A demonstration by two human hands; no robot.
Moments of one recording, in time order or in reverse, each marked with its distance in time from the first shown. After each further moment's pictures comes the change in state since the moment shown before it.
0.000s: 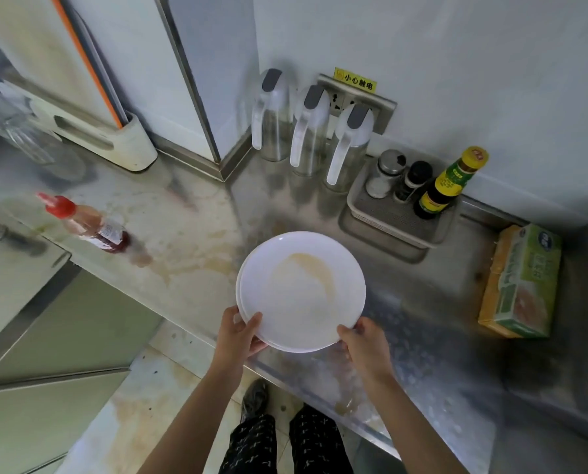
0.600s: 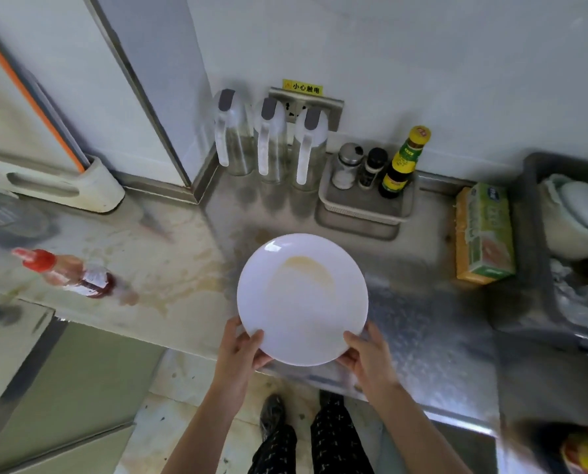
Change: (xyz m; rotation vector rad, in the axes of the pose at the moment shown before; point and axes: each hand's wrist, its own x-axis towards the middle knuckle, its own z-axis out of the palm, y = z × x) left_hand -0.016 0.009 -0.032 0.059 -0.288 0.098; right_hand -0.048 0.025 0.024 0.860 -0.011 0.109
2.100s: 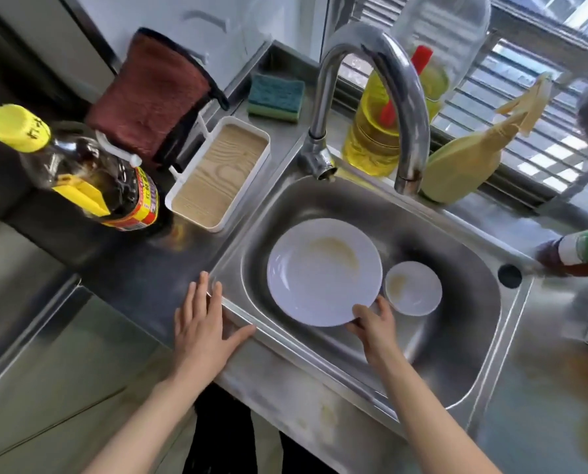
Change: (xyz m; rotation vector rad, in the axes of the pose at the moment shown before) left_hand -0.249 -0.337 0.243 2.076 -1.081 0.864; right_hand -0.252 0.305 -0.484 0.902 0.997 -0.112
